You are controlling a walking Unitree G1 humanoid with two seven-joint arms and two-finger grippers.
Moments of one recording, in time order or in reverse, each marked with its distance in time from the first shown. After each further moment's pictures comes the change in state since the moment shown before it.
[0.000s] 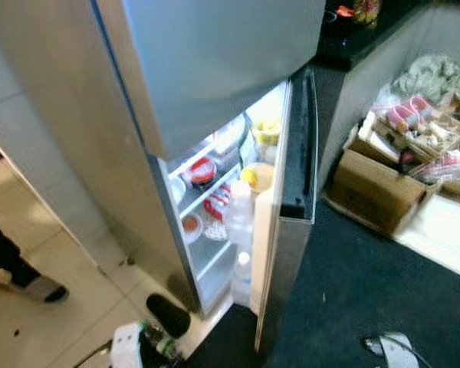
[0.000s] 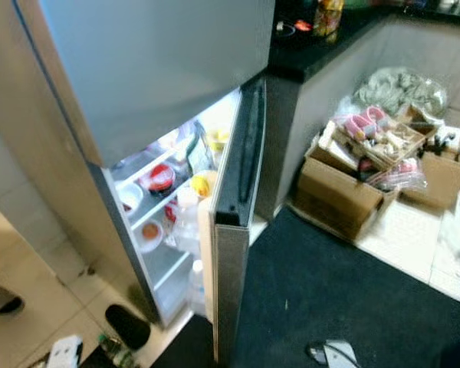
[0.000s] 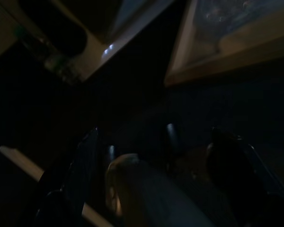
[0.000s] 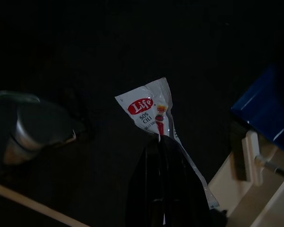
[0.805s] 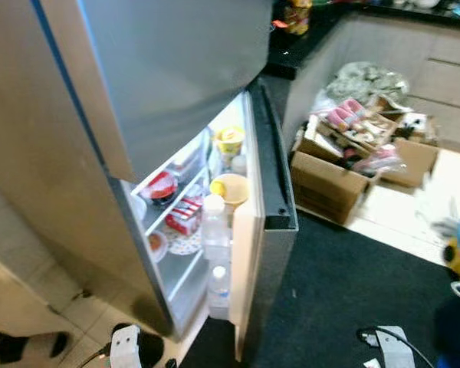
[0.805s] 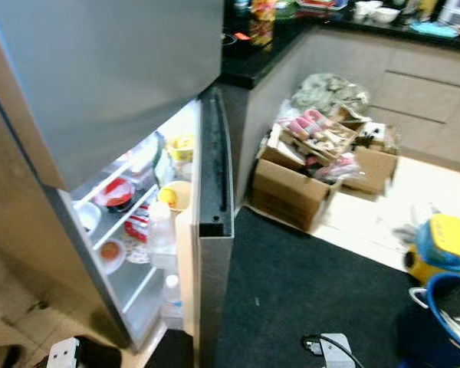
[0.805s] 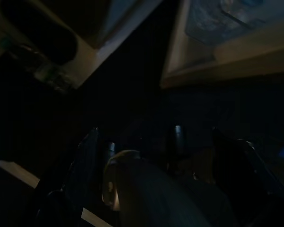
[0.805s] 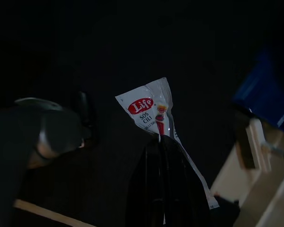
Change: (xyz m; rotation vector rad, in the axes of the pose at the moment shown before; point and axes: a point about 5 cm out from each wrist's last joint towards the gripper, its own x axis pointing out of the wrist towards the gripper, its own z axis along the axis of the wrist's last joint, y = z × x) left arm 0.005 -0.009 -0.004 -0.038 0.007 0.019; right arm 0.000 0.000 0.008 -0.028 -0.026 0.002
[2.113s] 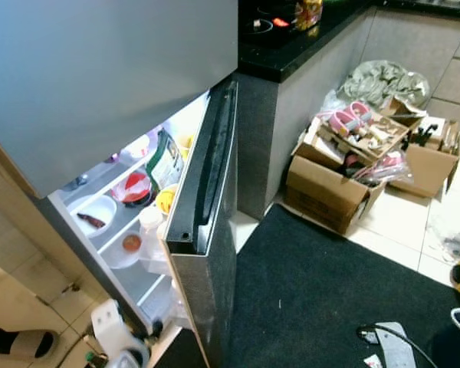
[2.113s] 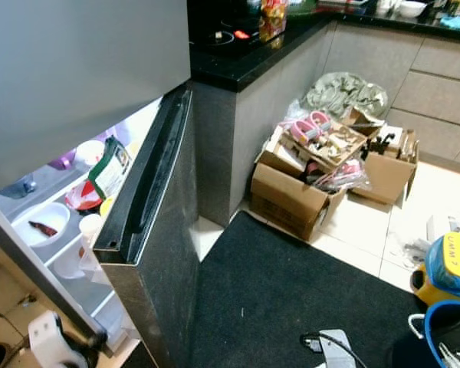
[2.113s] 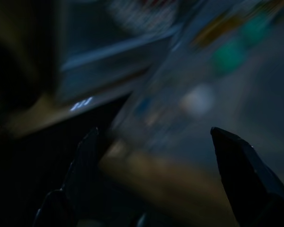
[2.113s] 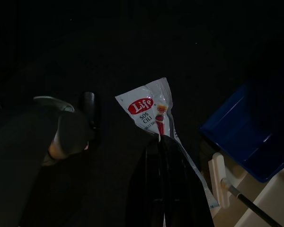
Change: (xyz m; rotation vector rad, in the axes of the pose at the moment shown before) left arm 0.015 -0.018 0.096 -0.286 -0.382 0.012; right arm 0.000 -0.003 -0.001 -0.034 0.000 0.002
